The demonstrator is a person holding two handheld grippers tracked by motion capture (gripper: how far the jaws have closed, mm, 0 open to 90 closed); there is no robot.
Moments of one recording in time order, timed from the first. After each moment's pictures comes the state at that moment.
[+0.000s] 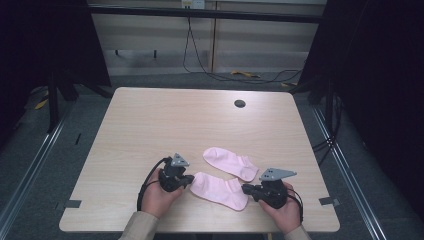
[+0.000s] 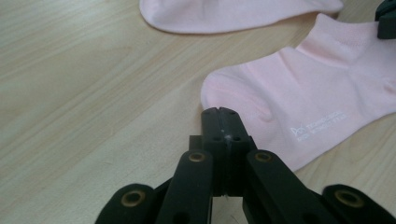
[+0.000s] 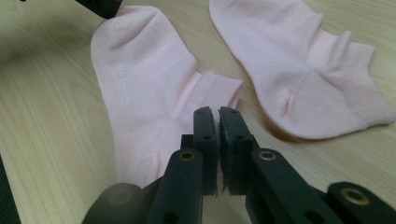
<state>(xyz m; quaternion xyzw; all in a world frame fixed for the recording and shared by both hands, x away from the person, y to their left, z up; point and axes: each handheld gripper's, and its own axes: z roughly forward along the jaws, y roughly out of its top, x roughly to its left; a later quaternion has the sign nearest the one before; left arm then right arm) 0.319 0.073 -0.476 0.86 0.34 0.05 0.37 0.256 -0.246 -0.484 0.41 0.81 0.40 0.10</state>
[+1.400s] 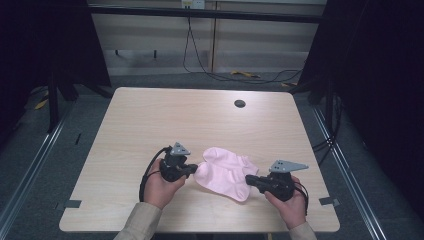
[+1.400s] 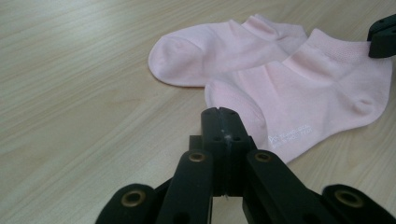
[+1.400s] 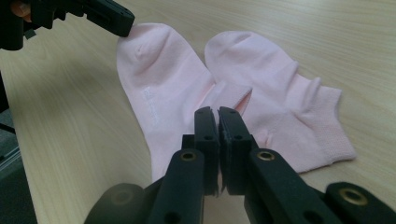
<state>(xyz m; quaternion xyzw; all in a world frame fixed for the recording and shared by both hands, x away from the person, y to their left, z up) 0.332 0.066 -0.451 0.85 0.34 0.06 0.40 0.266 -0.261 -0.464 0.41 0.78 0.46 0.10</state>
